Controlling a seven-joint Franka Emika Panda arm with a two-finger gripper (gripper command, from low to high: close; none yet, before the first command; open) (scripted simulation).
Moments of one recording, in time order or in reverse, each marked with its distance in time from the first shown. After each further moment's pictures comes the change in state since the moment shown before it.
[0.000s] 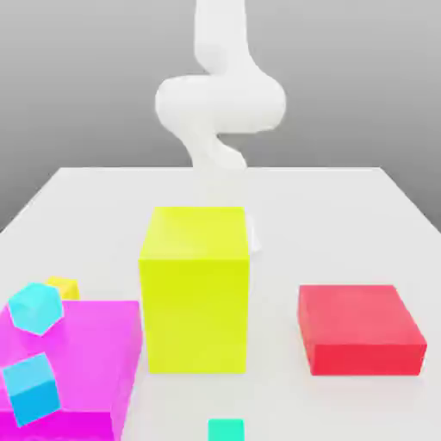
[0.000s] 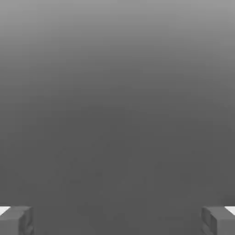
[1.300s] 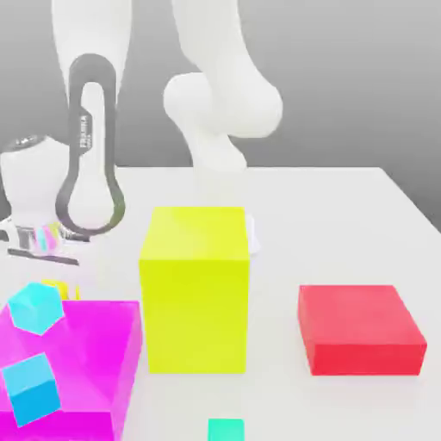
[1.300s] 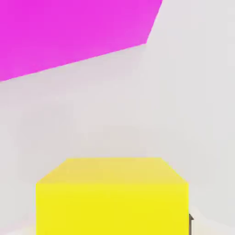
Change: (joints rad) arm -0.478 0.902 -0.316 -0.425 0.331 0.586 -0.883
